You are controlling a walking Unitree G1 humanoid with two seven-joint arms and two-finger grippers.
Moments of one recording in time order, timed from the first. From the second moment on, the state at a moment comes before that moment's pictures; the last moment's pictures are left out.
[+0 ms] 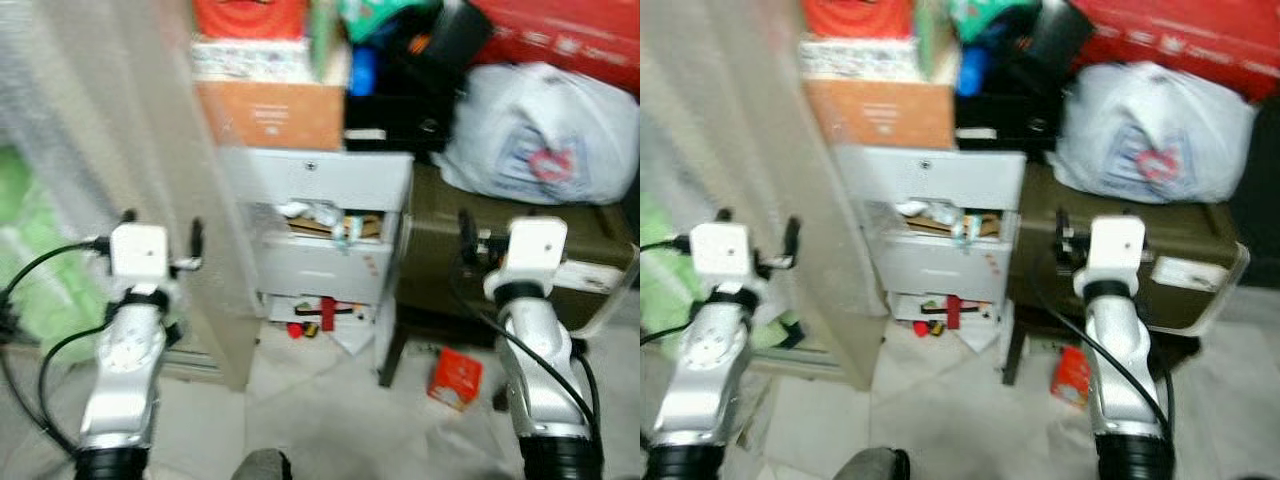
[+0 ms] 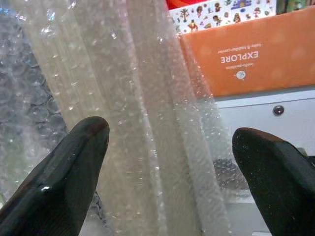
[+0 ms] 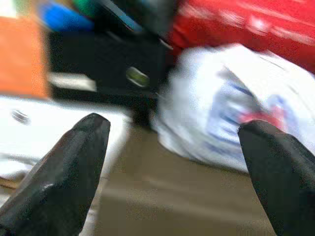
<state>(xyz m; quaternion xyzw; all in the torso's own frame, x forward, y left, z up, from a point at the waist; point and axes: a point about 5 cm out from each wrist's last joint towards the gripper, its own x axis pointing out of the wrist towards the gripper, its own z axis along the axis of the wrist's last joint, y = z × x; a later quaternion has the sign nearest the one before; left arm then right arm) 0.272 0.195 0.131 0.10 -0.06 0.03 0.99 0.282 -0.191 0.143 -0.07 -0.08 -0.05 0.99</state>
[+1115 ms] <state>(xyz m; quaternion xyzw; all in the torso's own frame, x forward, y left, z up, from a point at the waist) 0.268 0.163 0.124 0.05 -0.04 -0.05 1.00 0.283 -0.174 0.143 -0.04 -0.04 -0.03 1.00</state>
